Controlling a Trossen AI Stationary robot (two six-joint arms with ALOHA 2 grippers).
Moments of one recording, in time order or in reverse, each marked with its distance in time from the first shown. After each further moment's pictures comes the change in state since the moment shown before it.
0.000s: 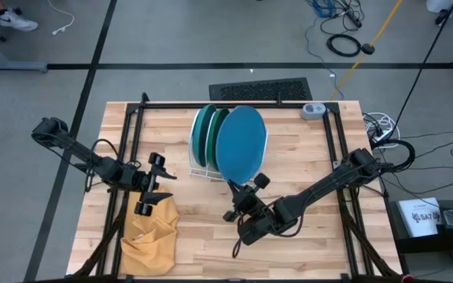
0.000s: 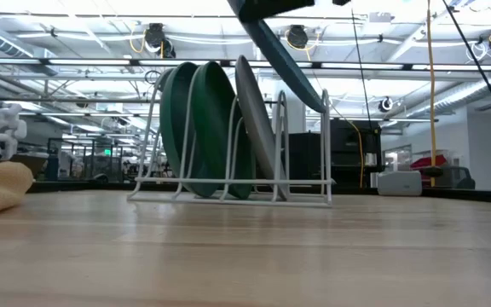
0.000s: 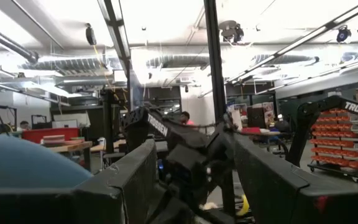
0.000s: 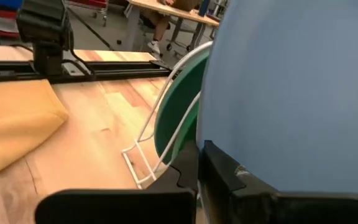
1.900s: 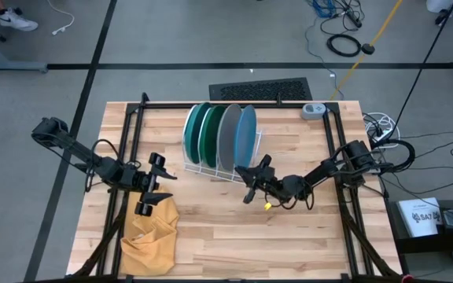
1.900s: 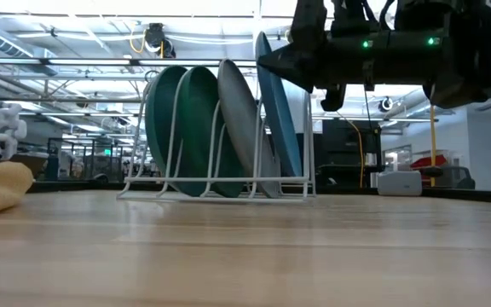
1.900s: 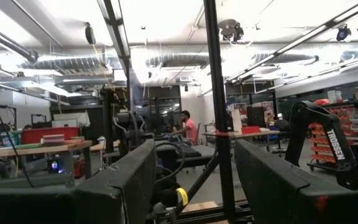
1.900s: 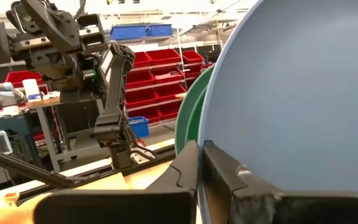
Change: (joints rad) left arm 0.000 0.000 0.000 -0.005 0.000 0.000; right arm -0.207 0.001 -0.833 1.909 -0.513 -0.453
